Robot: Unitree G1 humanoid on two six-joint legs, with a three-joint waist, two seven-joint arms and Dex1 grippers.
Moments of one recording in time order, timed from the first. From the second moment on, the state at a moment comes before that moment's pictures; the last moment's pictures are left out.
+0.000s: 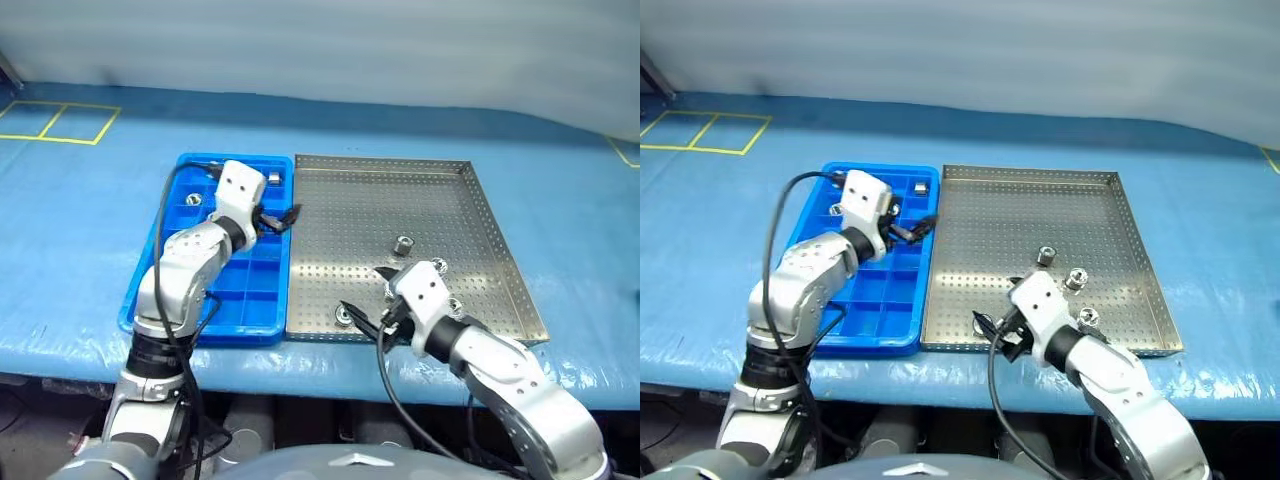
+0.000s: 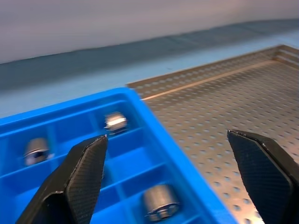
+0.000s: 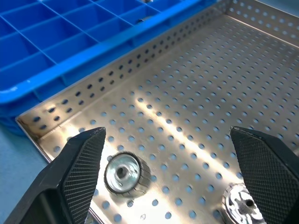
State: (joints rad) left arm -0.48 0.28 -0.09 -0.23 -0.18 0.80 -0.45; right arm 0.20 -0.50 0.12 -0.89 0.28 0.82 0.34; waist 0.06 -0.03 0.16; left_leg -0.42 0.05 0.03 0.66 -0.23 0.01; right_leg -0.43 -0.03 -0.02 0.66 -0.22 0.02
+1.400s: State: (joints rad) left arm -0.72 0.10 -0.57 0.38 0.00 0.46 -0.91; right arm 0.45 -0.45 0.06 -1.00 0.23 0.81 0.22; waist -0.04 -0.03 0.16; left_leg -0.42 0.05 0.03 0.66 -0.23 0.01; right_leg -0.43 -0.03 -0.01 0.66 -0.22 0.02
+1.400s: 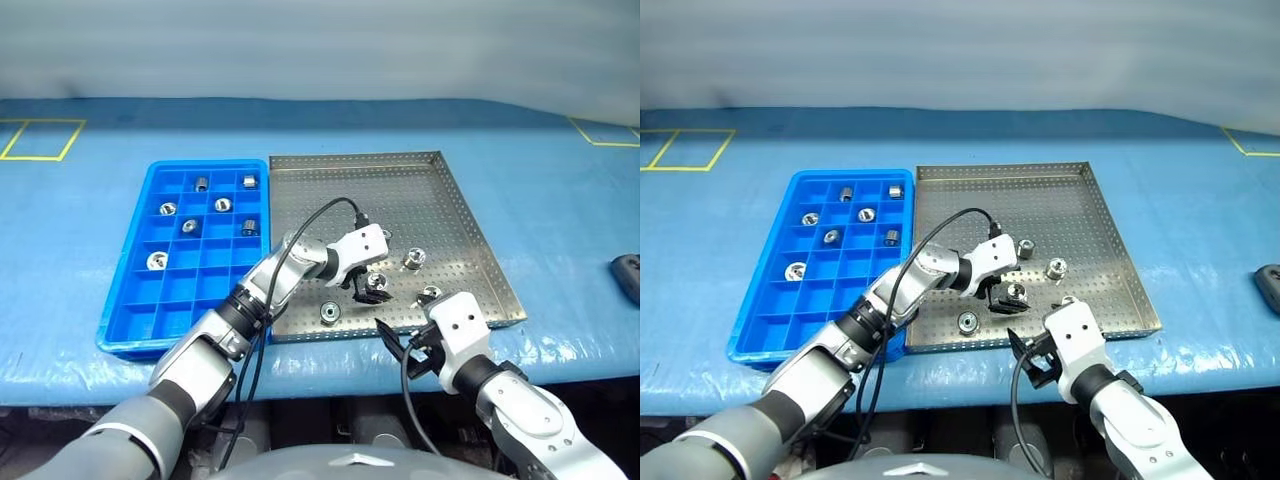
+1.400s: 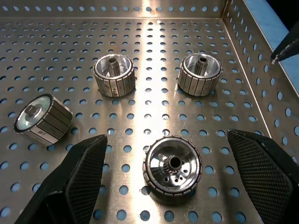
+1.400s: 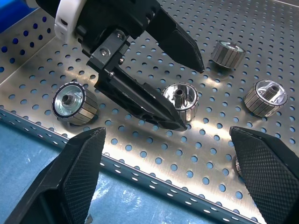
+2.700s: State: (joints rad) left arm -0.47 0.20 -0.04 -0.29 -0.10 0.74 -0.39; right arm -0.07 -0.48 0.28 -0.77 0.26 0.80 0.44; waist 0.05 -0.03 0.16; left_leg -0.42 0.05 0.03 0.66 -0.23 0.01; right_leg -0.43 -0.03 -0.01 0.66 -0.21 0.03
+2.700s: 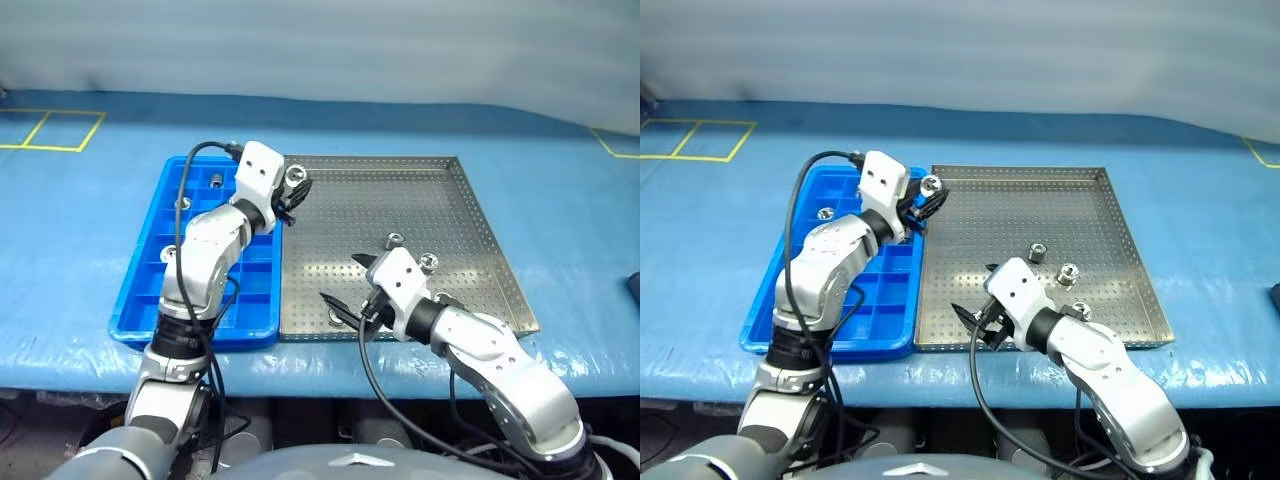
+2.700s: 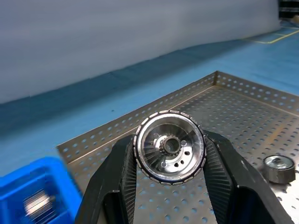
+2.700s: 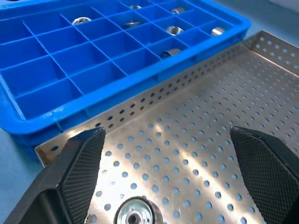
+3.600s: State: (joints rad) left arm -0.02 0.29 0.08 -0.63 -0.10 0.93 -0.22; right arm -0.24 -0.45 0.43 -0.60 0.25 0.71 0.60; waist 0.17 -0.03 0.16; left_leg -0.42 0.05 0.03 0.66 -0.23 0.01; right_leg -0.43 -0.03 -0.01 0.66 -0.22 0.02
